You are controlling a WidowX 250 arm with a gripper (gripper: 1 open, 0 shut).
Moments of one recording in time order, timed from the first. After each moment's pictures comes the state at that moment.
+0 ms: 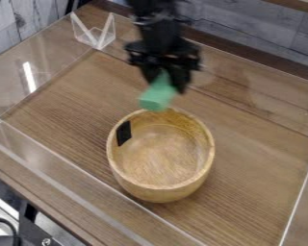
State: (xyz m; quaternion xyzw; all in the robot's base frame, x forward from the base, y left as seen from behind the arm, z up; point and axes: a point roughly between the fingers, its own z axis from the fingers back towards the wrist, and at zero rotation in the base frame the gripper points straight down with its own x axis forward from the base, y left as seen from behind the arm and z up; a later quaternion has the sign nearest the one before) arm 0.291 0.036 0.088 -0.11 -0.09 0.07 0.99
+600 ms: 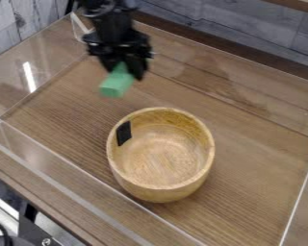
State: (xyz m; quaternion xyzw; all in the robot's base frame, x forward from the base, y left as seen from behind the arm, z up) arm 0.299 0.069 0.078 -0.10 -0.10 0.07 0.99
